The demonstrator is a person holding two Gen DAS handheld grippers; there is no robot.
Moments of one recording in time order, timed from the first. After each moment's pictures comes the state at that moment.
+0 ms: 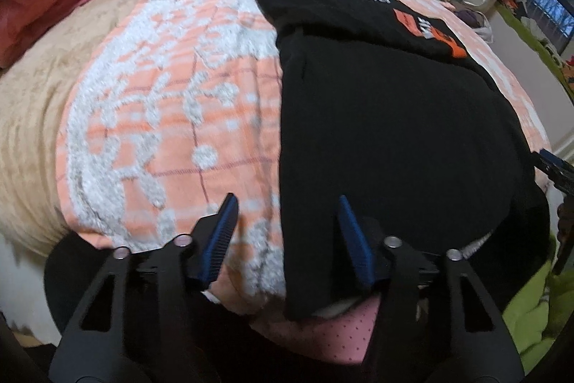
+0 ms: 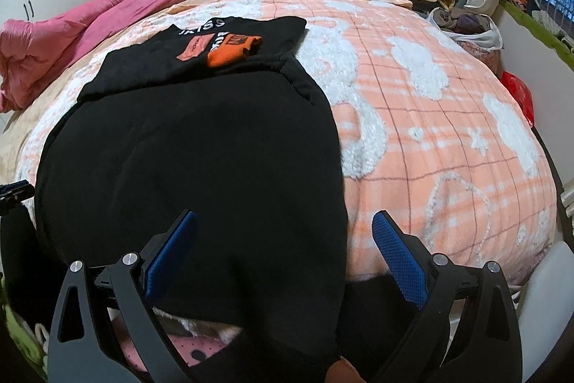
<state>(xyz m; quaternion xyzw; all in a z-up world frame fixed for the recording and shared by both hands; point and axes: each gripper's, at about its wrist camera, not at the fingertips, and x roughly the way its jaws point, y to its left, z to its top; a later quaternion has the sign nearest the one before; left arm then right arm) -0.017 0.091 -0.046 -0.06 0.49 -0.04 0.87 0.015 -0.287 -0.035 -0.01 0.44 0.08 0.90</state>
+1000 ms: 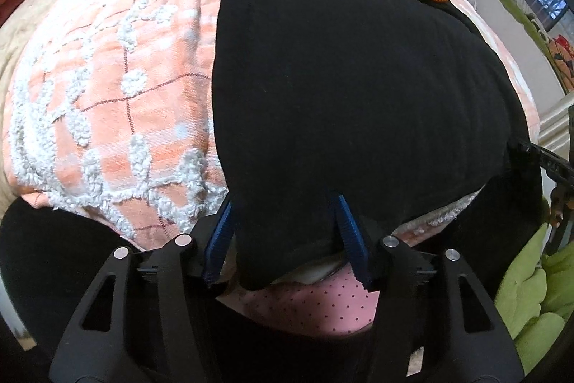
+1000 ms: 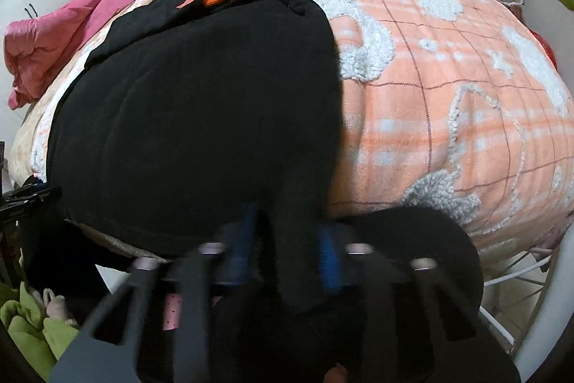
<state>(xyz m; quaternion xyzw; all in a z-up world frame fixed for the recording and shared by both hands) -0.023 0.068 -0.083 -0.06 0.55 -0.09 0.83 -0.004 -0.306 -0.072 0.04 0.51 0.13 0.85</state>
